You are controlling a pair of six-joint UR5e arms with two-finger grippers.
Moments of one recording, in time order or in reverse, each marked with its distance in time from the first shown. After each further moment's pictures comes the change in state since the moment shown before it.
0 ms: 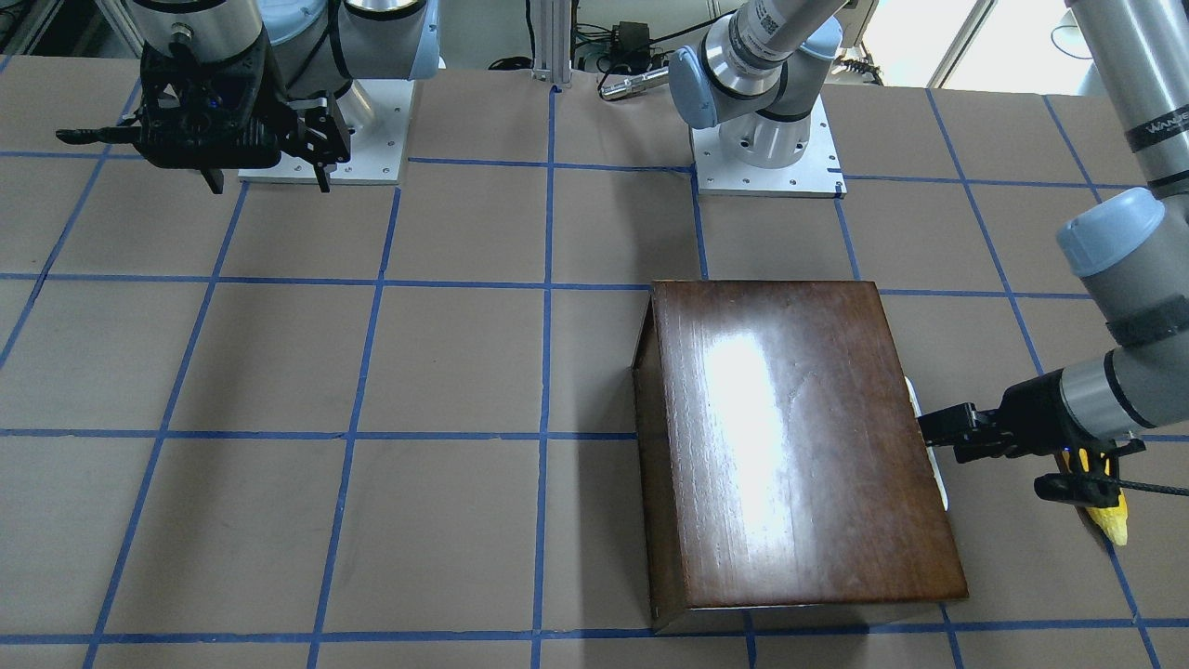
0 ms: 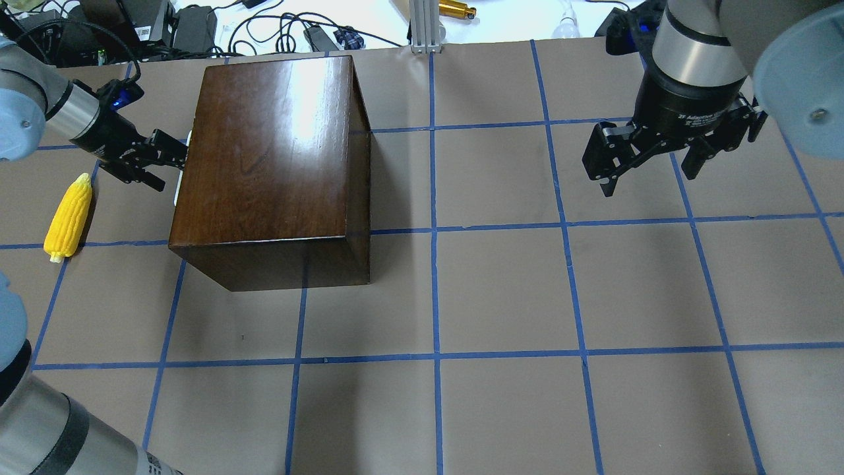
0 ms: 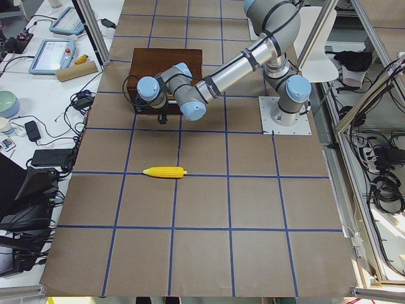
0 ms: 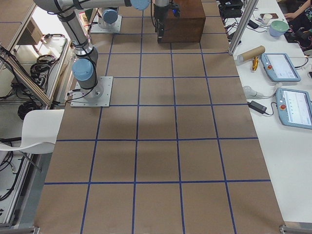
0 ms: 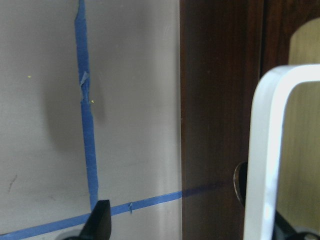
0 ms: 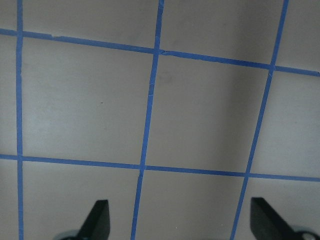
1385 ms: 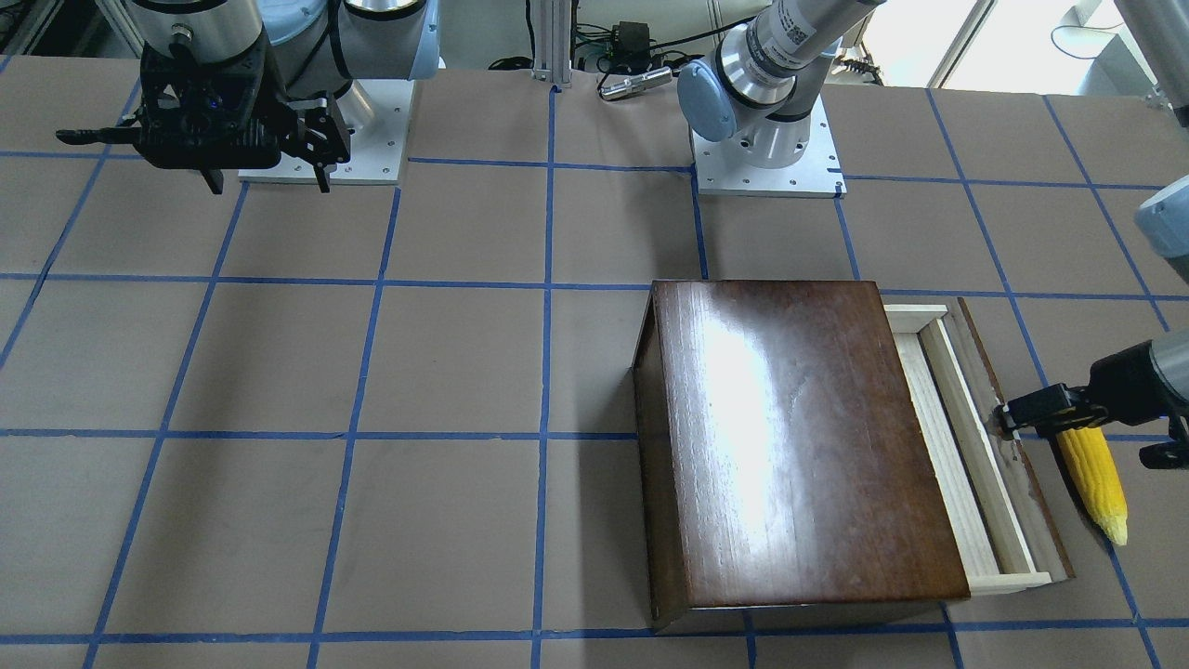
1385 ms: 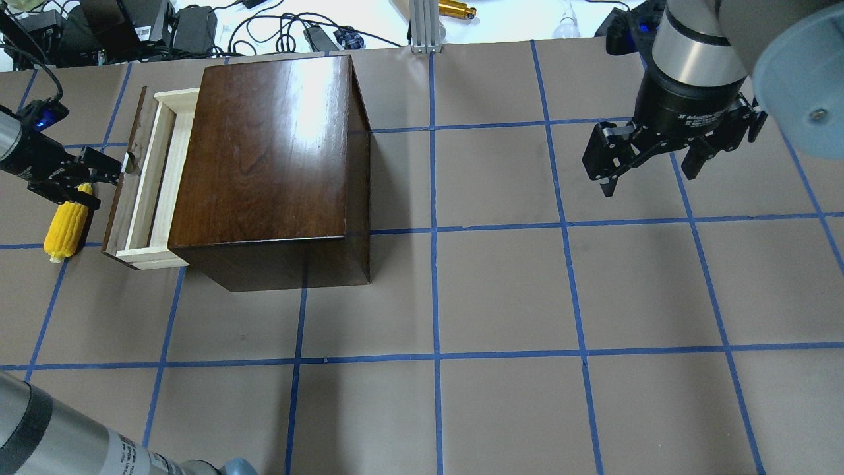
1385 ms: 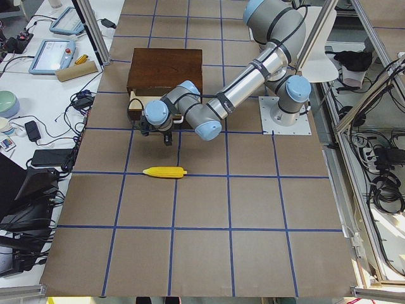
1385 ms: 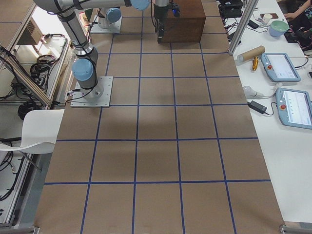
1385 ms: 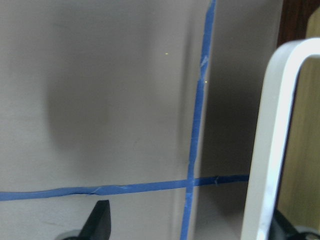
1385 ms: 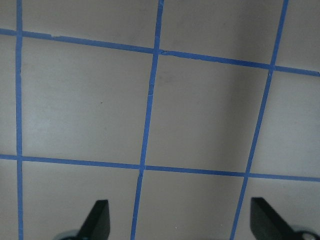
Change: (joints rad) left arm 0.180 -0.001 0.003 0.002 0.034 0.054; right arm 0.000 0.000 0.000 0.000 -0.001 0.000
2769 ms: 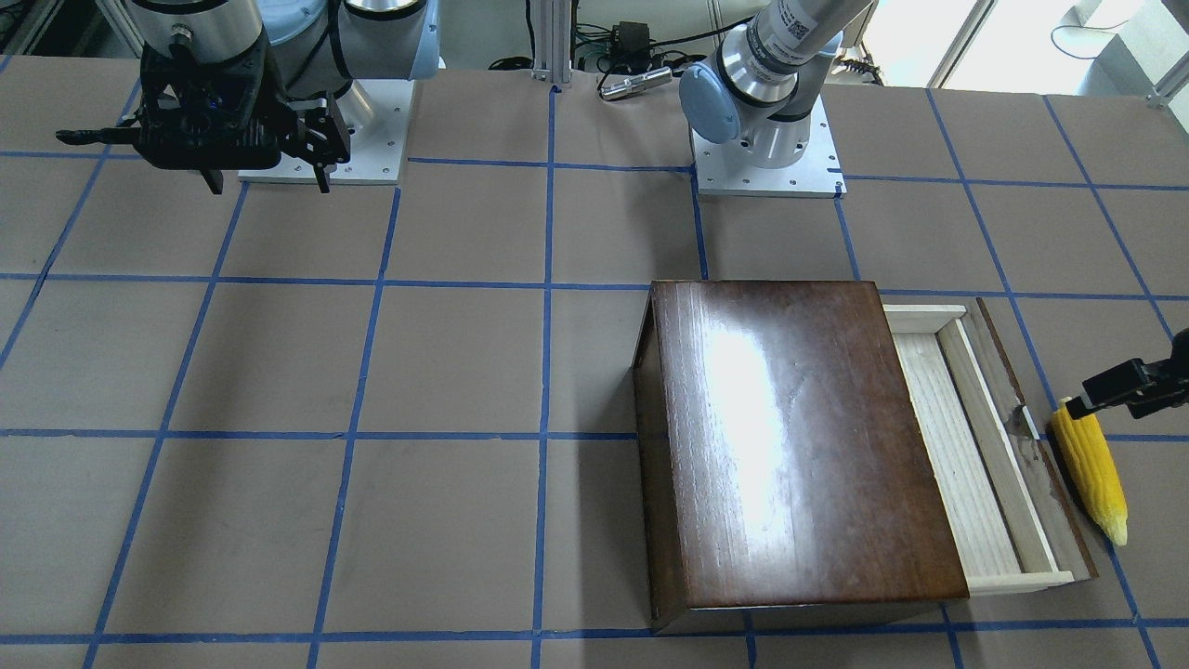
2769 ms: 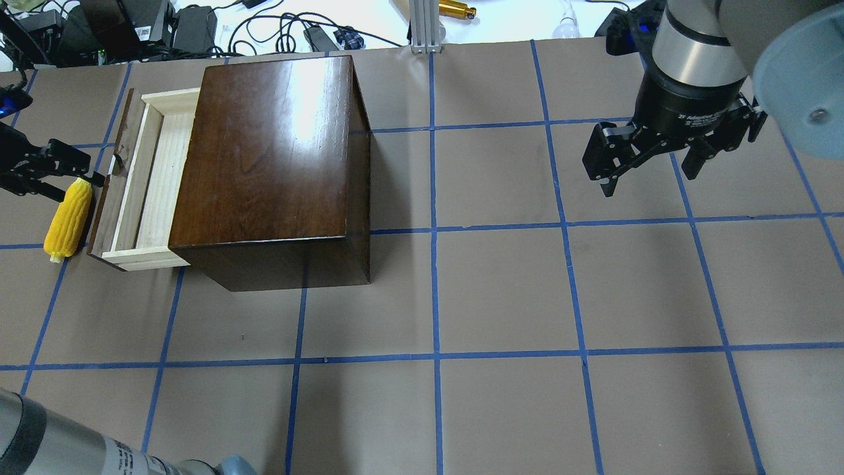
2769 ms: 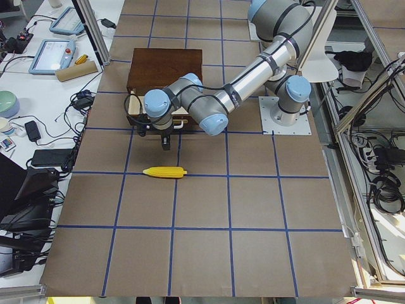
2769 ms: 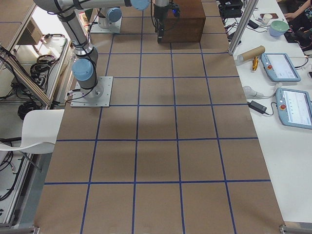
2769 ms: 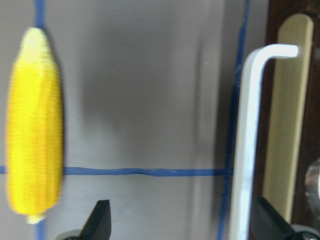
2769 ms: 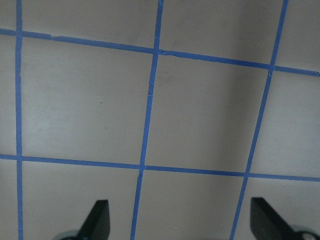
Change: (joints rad) left arm 0.020 0.039 0.101 0.011 0.161 0.048; right arm 0.000 0.000 0.000 0.000 0.000 0.000
